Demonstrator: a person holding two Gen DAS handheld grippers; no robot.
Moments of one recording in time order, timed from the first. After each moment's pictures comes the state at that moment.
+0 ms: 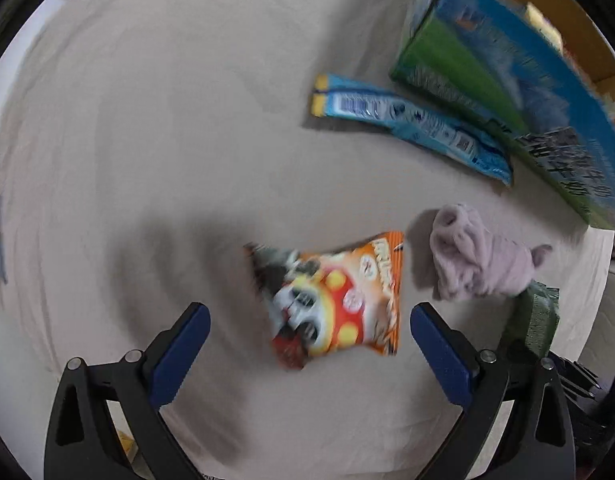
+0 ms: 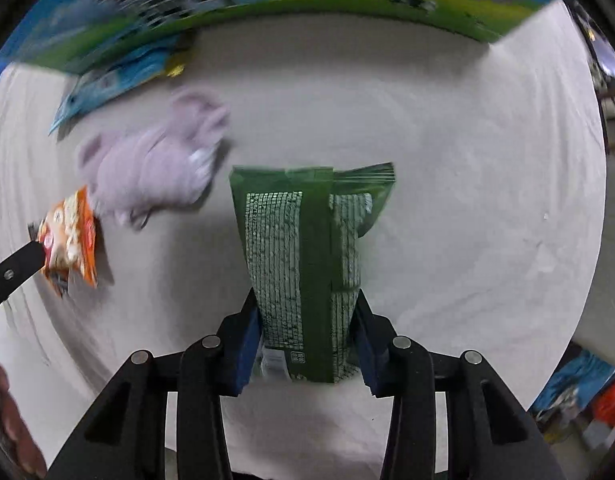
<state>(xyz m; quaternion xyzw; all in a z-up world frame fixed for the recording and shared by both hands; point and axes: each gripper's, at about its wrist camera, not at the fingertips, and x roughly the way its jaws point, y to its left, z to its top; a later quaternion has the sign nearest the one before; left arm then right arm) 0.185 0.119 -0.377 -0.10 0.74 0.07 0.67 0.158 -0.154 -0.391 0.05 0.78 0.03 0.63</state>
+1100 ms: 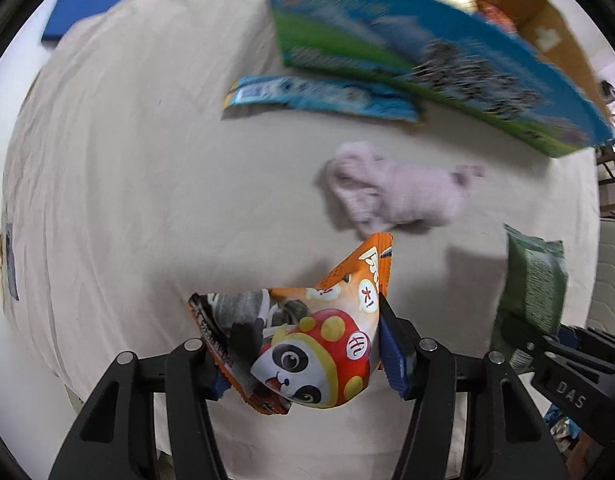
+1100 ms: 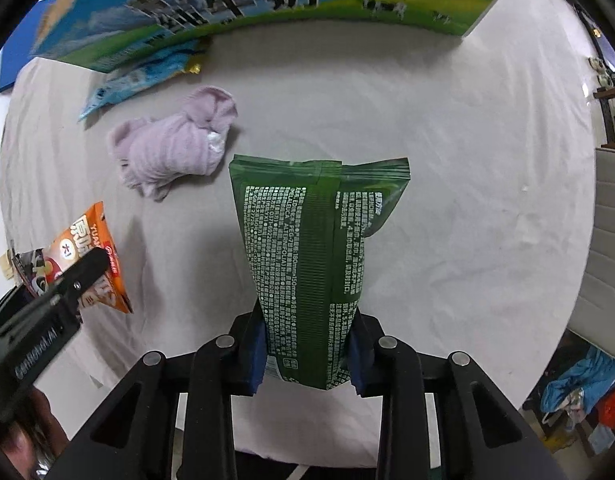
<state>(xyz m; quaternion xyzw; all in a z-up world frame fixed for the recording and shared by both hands) 0.101 0.009 -0.311 -0.03 0.69 0.03 0.72 0.134 -0.147 -0.367 0.05 0.76 0.05 0.64</state>
